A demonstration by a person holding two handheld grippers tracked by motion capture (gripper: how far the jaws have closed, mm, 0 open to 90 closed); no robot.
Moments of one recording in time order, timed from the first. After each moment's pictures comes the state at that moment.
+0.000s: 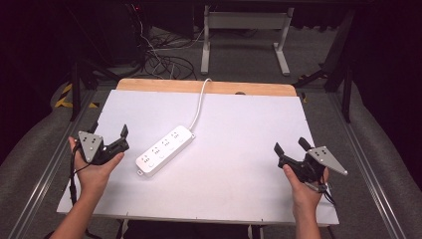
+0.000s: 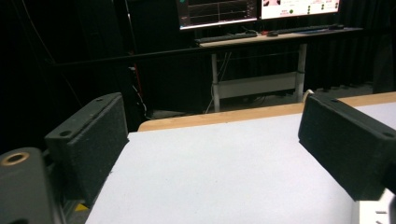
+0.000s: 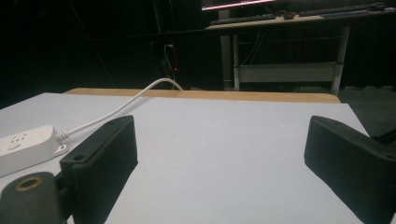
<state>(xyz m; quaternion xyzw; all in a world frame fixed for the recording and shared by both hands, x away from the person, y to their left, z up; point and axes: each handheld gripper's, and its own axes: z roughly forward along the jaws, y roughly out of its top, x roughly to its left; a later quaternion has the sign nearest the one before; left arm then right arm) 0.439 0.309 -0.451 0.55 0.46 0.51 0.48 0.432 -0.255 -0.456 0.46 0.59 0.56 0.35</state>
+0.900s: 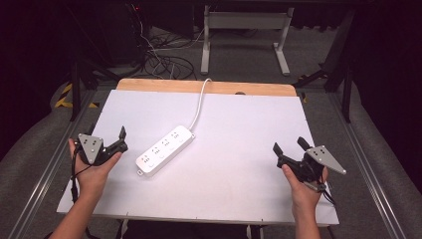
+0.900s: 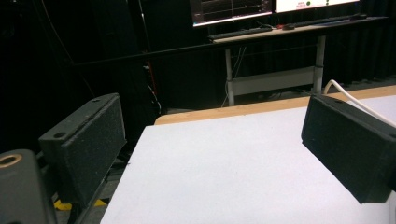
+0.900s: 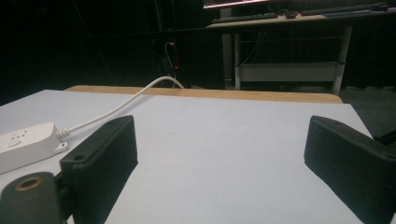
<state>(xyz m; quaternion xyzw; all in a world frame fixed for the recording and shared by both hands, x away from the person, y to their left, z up) 0.442 0.317 -0.462 0.55 0.47 0.52 0.46 0.433 -0.252 -0.456 0.46 0.60 0.56 0.35</state>
